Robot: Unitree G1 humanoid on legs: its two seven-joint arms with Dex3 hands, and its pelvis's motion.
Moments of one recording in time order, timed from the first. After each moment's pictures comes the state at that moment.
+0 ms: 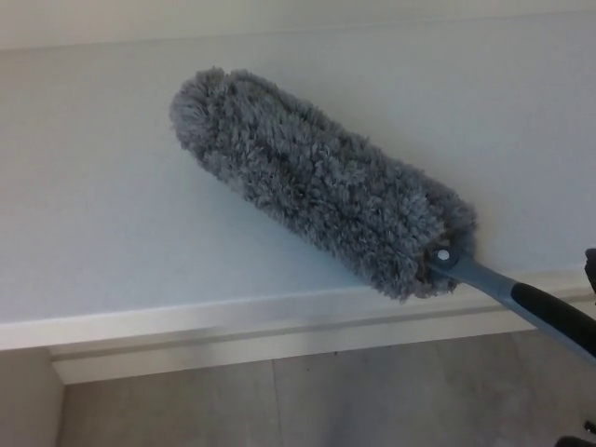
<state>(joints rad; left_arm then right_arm) 0.10 0.14 0.79 1.25 -0.38 -0.21 0.09 0.65 -0.14 -0.24 -0.82 -1.00 -0.35 -0.03</state>
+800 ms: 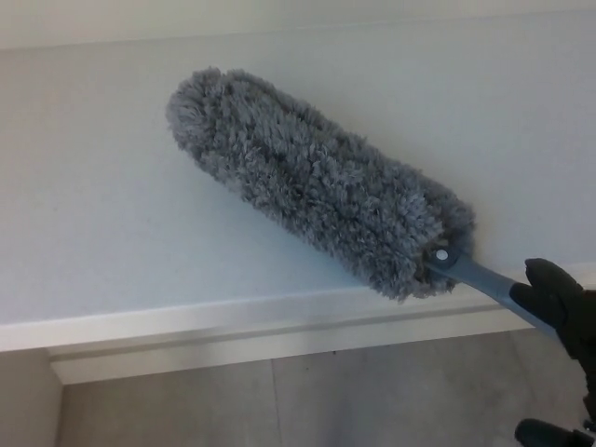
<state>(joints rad) 0.11 0.12 0.78 1.25 -0.41 -0.23 0.09 0.50 -0.18 -0.10 -0.70 -1.11 -0.25 0.01</state>
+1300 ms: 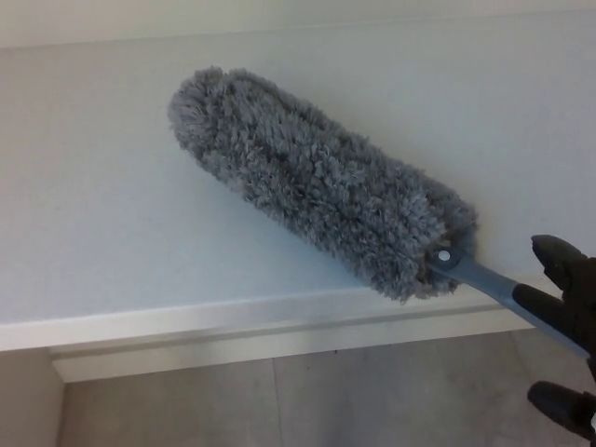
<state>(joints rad) 0.12 0.12 0.77 1.24 -0.42 -0.26 0.10 0.39 -0.24 -0.09 -0.65 -1.13 -0.17 0.01</state>
